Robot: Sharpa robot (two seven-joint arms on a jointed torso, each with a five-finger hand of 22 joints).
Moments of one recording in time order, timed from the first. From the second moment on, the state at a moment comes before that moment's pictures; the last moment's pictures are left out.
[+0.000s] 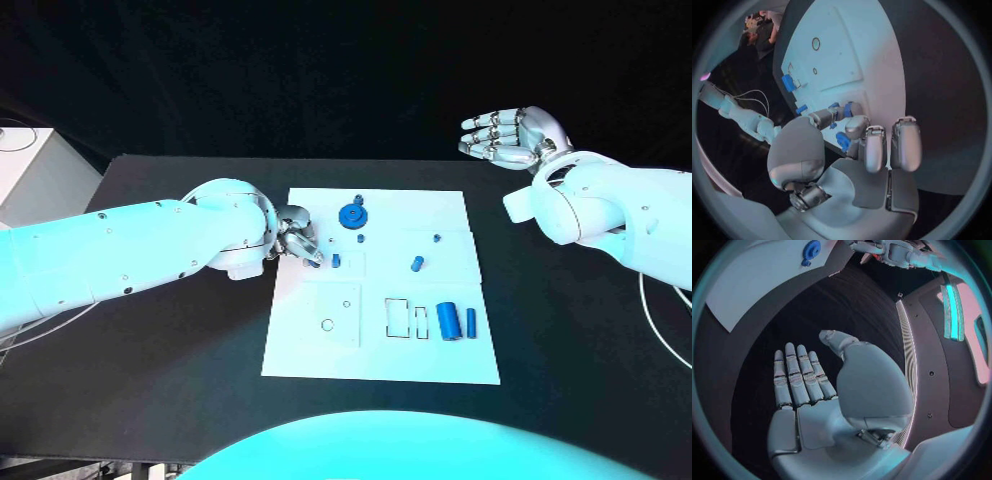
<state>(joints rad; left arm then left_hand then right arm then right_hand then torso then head) 1.28 -0.74 -0.14 1.50 -1.11 0.13 -0.53 0.89 -0.18 0.90 0.05 0.38 0.93 0.02 0.80 0.80 1.36 -0.05 1.23 0.91 1.46 -0.10 1.56 1.31 0.07 1.43 0.01 1.46 1.31 1.34 -0.81 -0.18 1.31 -0.43 -0.50 0.28 1.31 -0.22 0.50 0.04 0.38 0.75 0.20 0.17 0.23 0.95 0.22 0.06 0.06 0.91 0.19 0.08 0.21 0.17 0.64 0.29 0.06 0.15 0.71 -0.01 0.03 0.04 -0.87</state>
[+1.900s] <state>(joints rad) 1.28 -0.74 -0.14 1.50 -1.11 0.14 -0.53 0.80 -0.18 0.88 0.00 0.36 0.93 0.01 0.80 0.79 1.36 -0.05 1.23 0.93 1.46 -0.10 1.56 1.31 0.07 1.43 0.01 1.46 1.31 1.34 -0.82 -0.18 1.31 -0.43 -0.49 0.28 1.31 -0.22 0.50 0.04 0.39 0.75 0.20 0.17 0.22 0.95 0.22 0.06 0.06 0.91 0.19 0.07 0.20 0.17 0.64 0.29 0.06 0.14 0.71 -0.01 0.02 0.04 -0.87</state>
